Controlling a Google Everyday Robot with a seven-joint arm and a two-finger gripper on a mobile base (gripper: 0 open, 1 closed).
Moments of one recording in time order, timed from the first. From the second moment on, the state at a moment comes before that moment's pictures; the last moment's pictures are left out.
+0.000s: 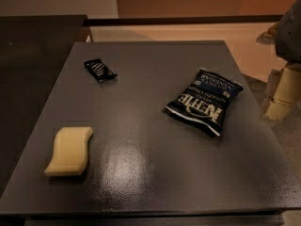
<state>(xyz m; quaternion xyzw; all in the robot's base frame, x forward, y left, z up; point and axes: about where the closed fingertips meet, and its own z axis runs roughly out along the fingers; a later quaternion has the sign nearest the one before) 0.438 -0.217 0.976 -0.60 0.78 -0.03 0.16</state>
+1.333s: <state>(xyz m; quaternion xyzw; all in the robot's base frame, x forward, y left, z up) 0.527 -0.124 0.951 -0.55 0.79 0.04 0.25</state>
